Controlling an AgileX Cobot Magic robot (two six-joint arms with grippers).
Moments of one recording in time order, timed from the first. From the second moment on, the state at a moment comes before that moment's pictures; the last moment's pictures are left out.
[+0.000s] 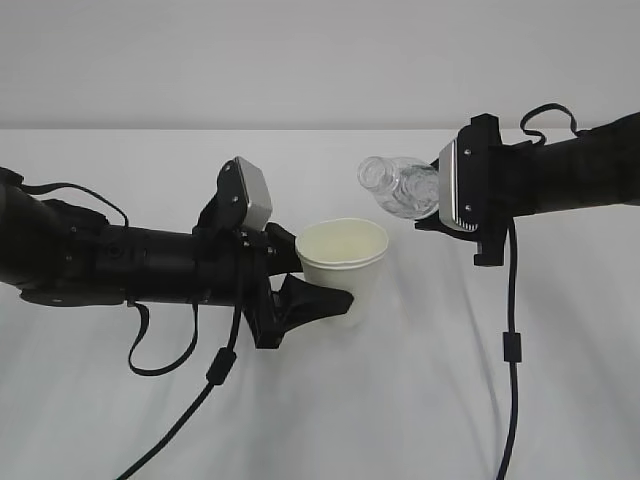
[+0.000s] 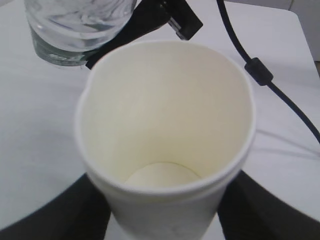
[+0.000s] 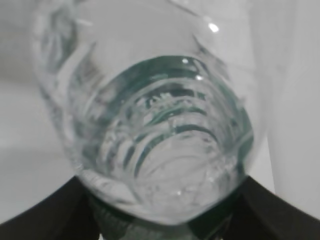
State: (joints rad) left arm -0.42 2.05 -0.94 1.14 -0.93 -0.57; right arm 0.13 1.91 -1.07 -1.46 -0.48 0.04
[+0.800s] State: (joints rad) left arm -0.45 2.05 -0.94 1.15 -0.93 -0.57; right arm 0.13 1.88 -1.08 -1.46 -0.48 -0.01
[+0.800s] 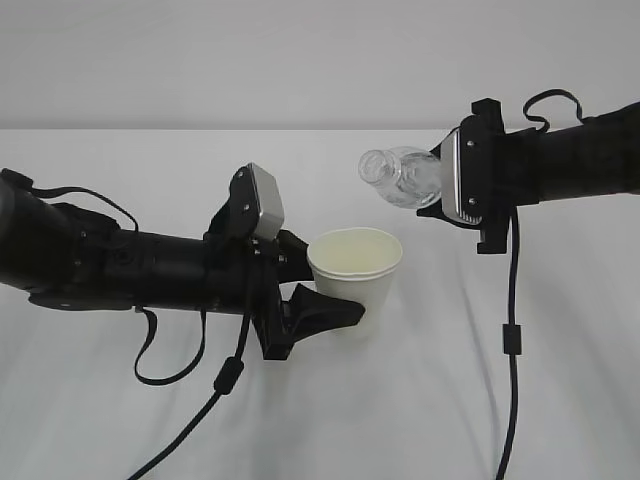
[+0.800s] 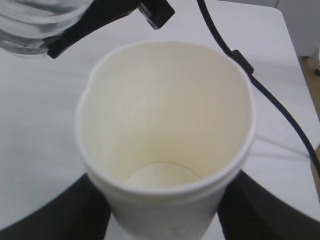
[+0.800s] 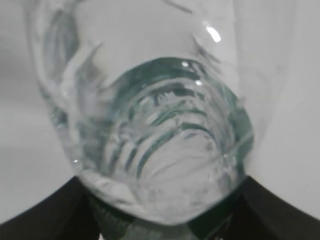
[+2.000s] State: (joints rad) left arm -0.45 2.05 -0.94 1.12 -0.93 -0.57; right arm 0.13 1.88 -1.08 -1.46 -0.48 -0.14
